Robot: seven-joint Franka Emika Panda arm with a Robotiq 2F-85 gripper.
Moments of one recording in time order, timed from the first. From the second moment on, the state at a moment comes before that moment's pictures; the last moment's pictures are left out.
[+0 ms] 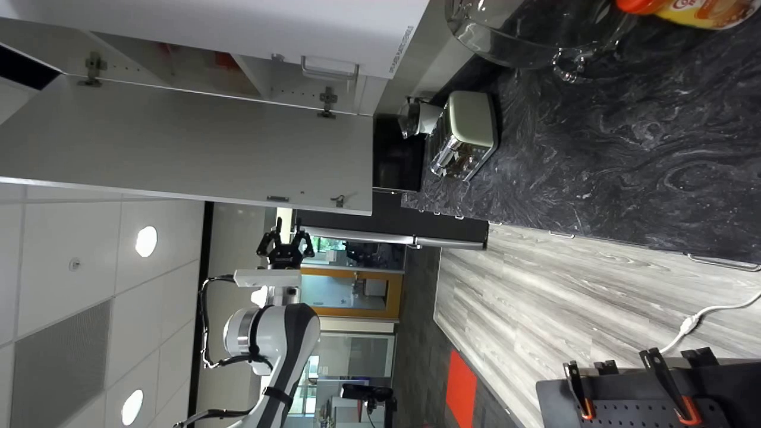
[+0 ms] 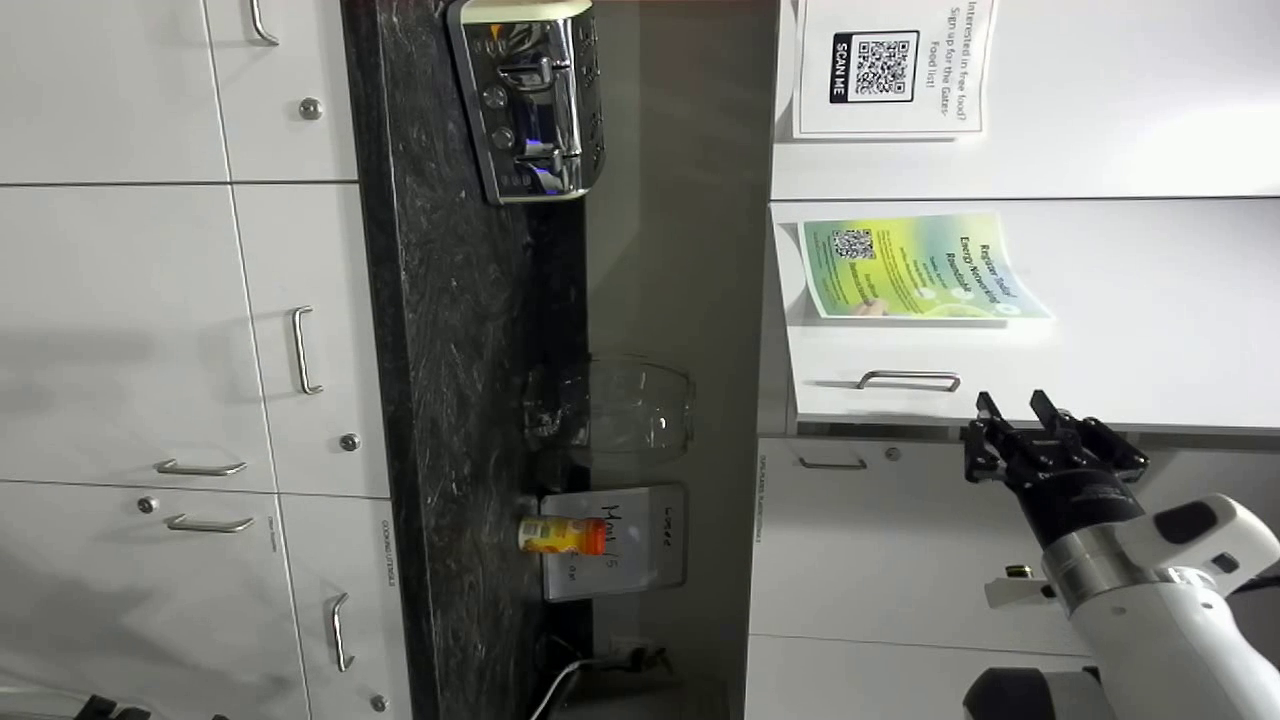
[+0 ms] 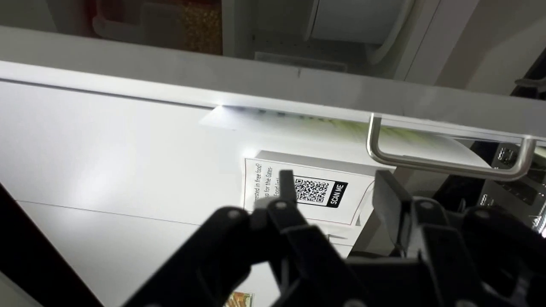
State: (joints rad) arm 0.18 -0.62 0.06 -2.28 -1.89 2.76 0.22
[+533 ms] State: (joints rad) arm 0.18 -0.52 0.05 -2.22 -1.92 2.75 0.27
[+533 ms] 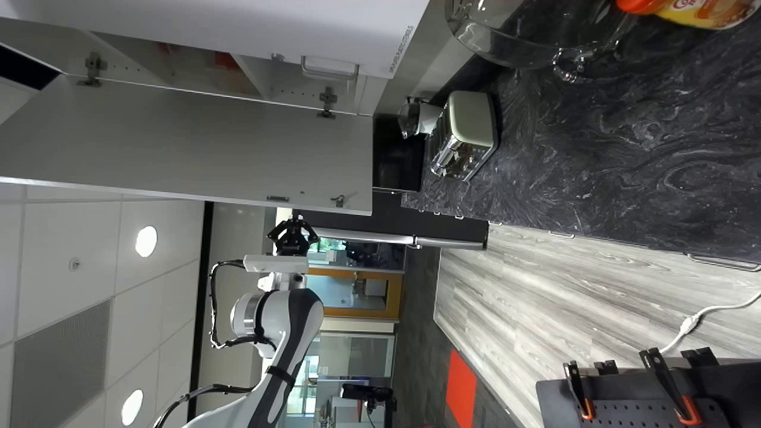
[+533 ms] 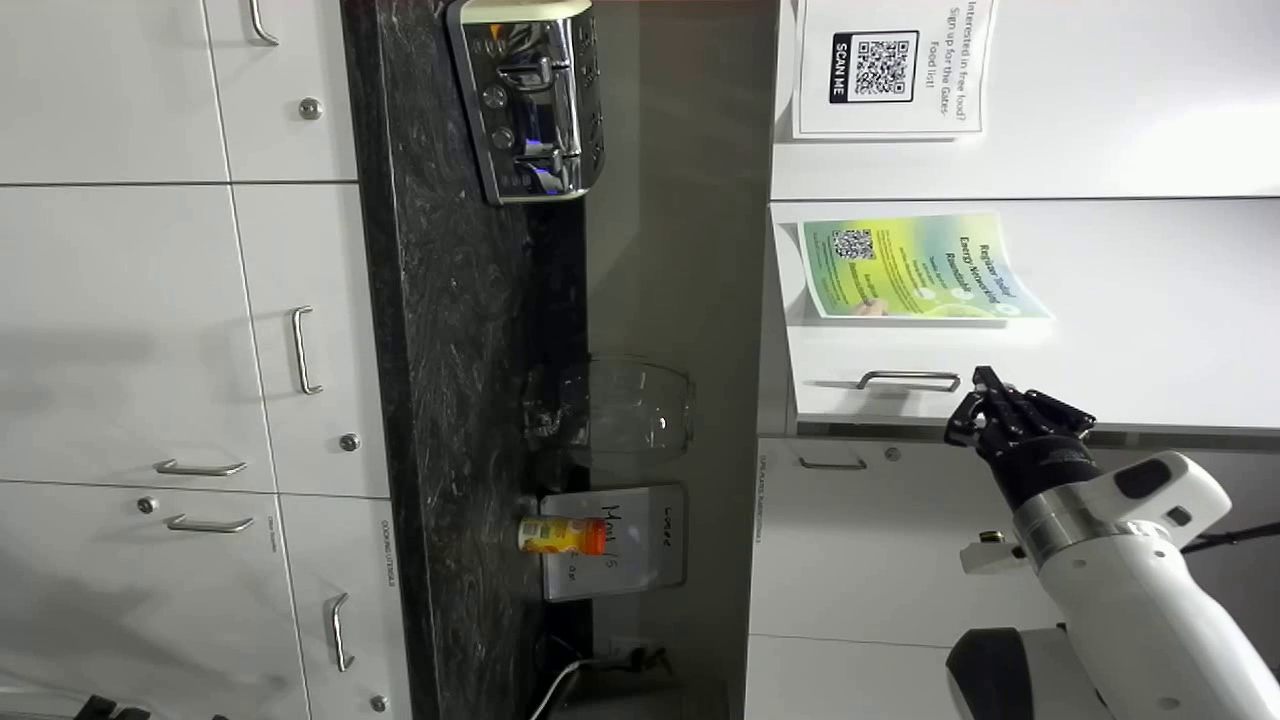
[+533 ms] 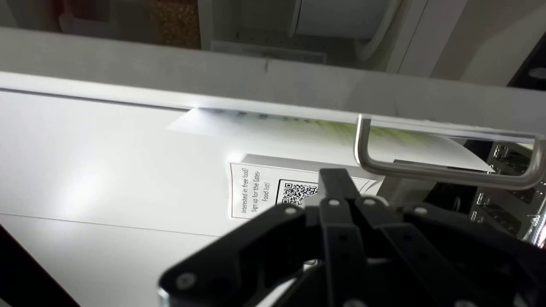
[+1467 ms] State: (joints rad) arm 0.17 -0.52 -0.06 -2.21 -1.91 2.79 0.26
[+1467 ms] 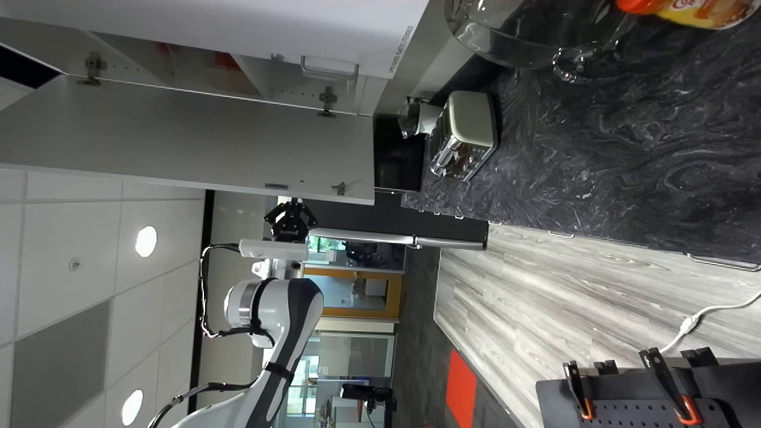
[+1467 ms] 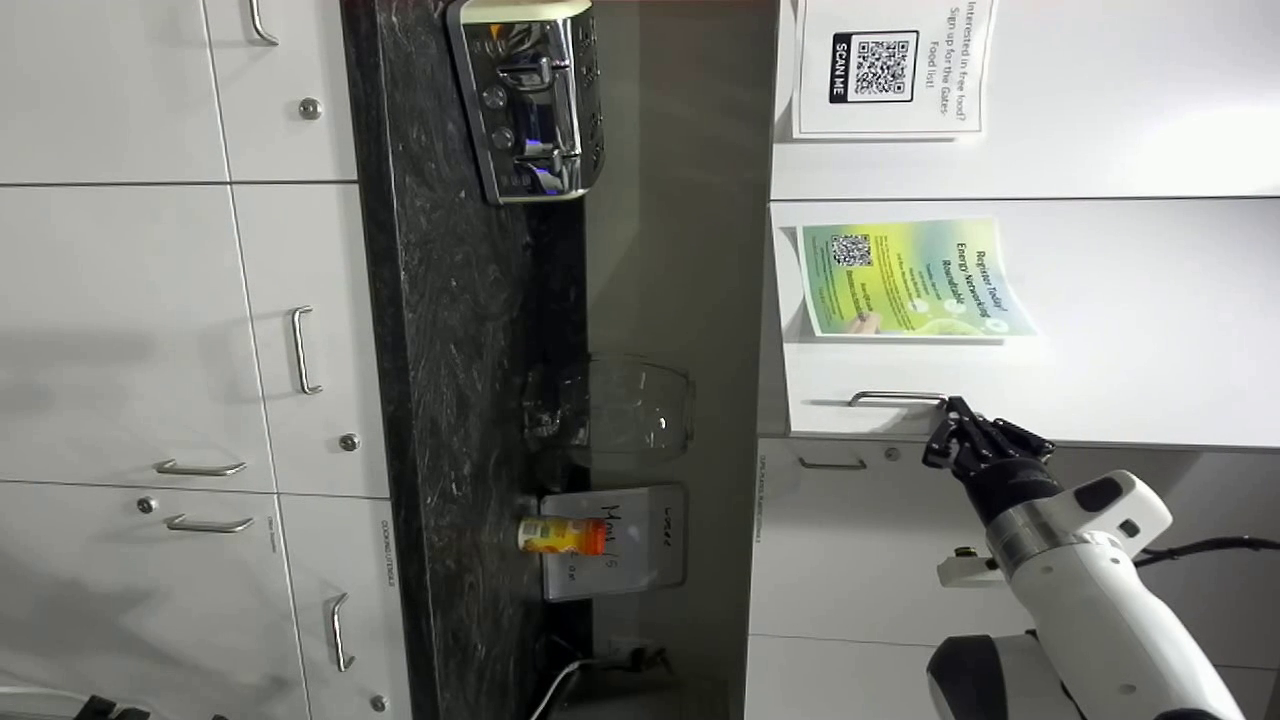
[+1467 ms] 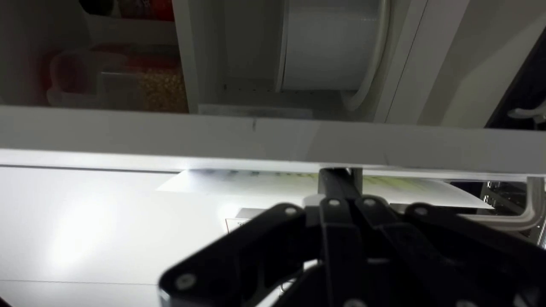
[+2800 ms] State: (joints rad) arm 0.18 -0.29 -0.25 -1.94 -2.12 2.78 0.41
